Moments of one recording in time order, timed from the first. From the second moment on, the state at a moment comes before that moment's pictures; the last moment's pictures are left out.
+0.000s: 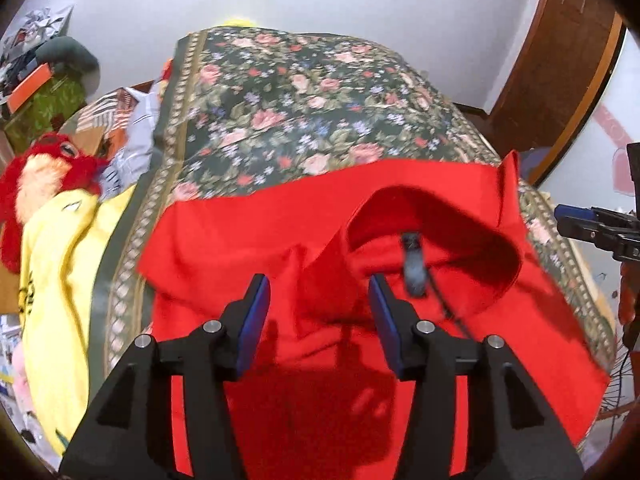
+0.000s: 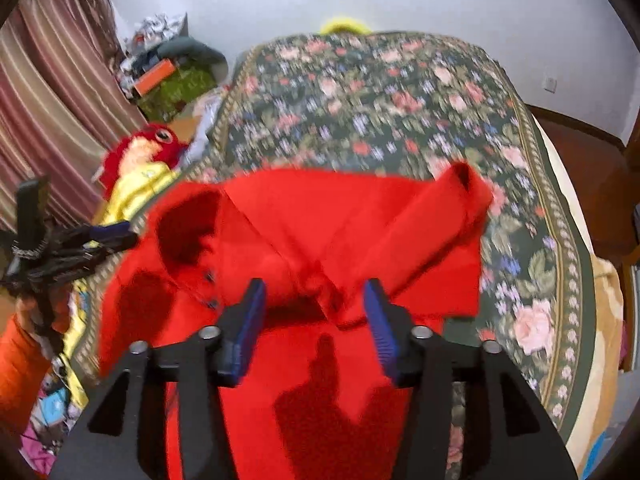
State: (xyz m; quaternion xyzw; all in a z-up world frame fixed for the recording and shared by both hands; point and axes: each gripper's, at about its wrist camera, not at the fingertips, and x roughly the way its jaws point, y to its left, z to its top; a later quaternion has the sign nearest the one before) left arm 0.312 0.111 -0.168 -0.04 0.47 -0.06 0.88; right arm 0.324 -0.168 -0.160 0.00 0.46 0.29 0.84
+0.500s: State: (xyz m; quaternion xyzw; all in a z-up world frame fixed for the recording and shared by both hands) left arm 0.314 0.088 -0.199 0.01 0.49 -0.08 0.87; right arm 0.320 -0.105 -0.201 -0.05 0.48 0.31 0.81
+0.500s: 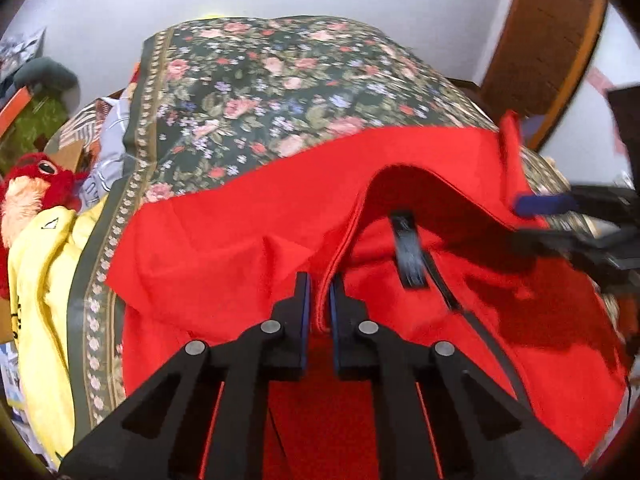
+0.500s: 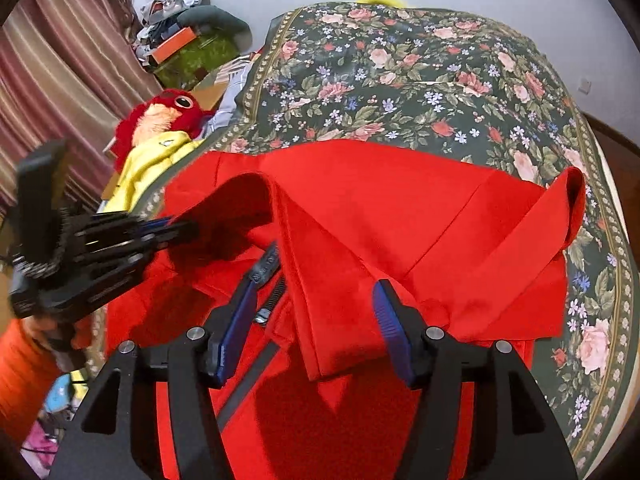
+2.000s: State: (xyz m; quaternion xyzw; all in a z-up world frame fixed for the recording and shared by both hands) left arm 0.287 0.182 -0.192 -0.11 0.48 0.02 0.87; right arm 0.358 -0.118 -0.194 0.03 0.51 0.30 0.80
